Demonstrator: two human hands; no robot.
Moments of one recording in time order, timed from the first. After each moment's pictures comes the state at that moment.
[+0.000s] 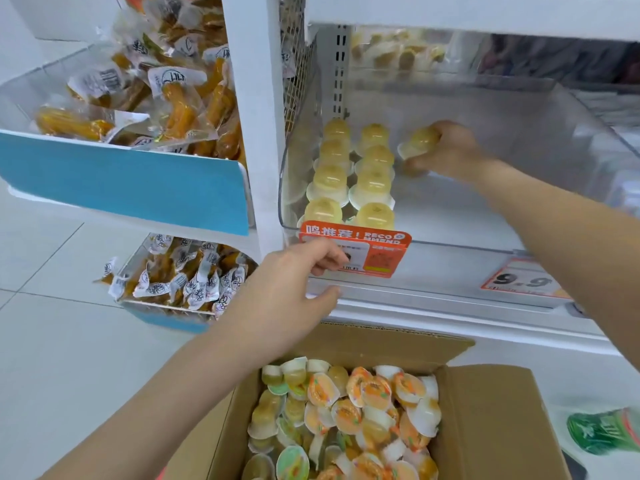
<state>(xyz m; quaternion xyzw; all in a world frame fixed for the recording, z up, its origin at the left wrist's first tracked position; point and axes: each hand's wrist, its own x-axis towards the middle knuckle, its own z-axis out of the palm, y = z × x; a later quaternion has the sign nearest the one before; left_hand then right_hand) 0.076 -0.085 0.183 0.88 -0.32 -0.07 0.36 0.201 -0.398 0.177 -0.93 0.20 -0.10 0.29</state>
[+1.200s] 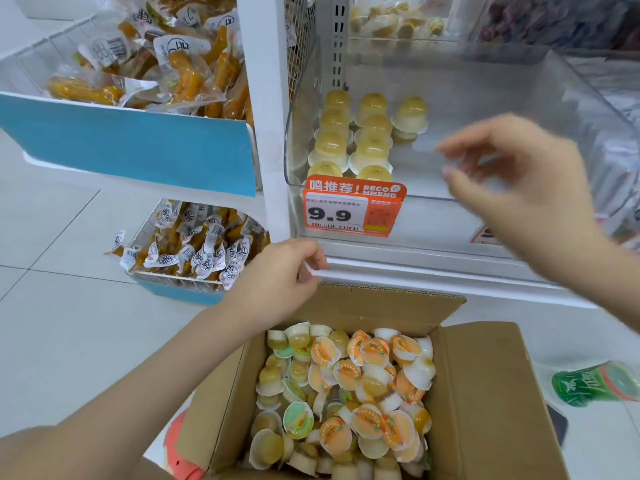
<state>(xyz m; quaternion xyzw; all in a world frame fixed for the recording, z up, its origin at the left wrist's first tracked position) 0.068 -0.063 0.139 0.90 -0.31 -0.09 0.30 -0.003 -0.299 0.229 -0.89 -0.05 -0.30 0.33</state>
